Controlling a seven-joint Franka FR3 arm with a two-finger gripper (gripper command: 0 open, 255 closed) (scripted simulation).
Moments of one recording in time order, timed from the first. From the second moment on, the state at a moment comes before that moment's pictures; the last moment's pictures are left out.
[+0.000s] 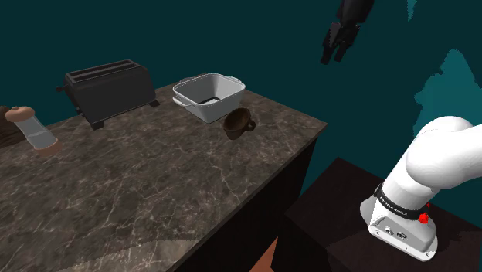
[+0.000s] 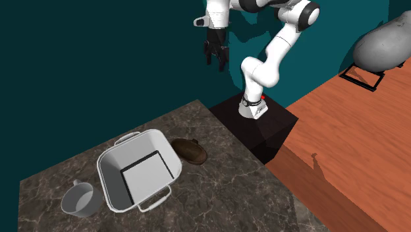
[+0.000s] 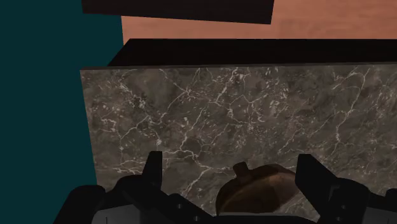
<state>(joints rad) -0.01 -0.77 -0.05 -2.27 0.11 1.61 -0.05</state>
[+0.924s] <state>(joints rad) 0.08 -0.52 0.00 -2.40 0.13 2.04 -0.21</state>
